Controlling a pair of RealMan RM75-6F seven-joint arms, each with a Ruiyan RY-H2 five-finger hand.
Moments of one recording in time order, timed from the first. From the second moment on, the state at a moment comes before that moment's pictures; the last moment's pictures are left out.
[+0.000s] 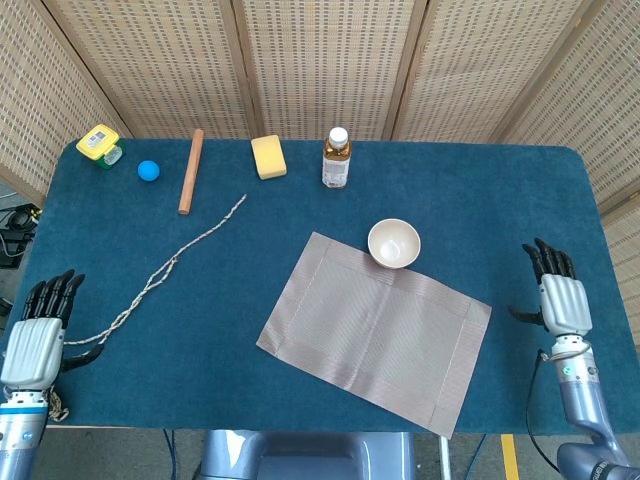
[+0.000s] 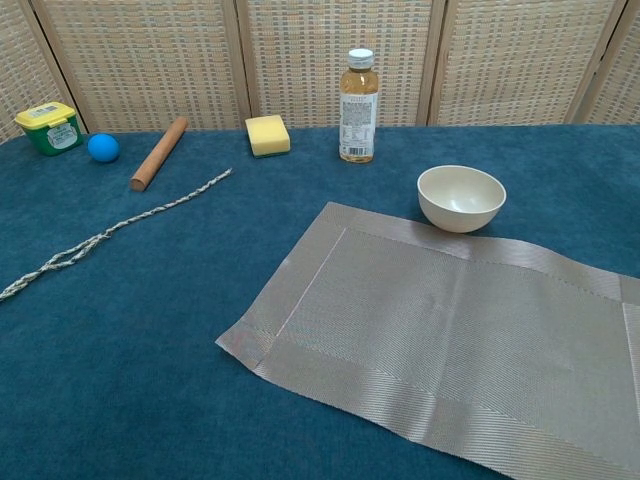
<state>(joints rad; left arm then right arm) -0.10 -1.25 -0.06 -1.69 1.46 1.49 0.17 0.31 -1.36 0.18 -1.29 -1.25 1.22 0.12</state>
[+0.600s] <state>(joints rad) -0.30 -1.26 -0.07 -1.64 1.62 1.31 0.20 0.16 -1.26 0.14 -1.52 -1.48 1.55 0.21</state>
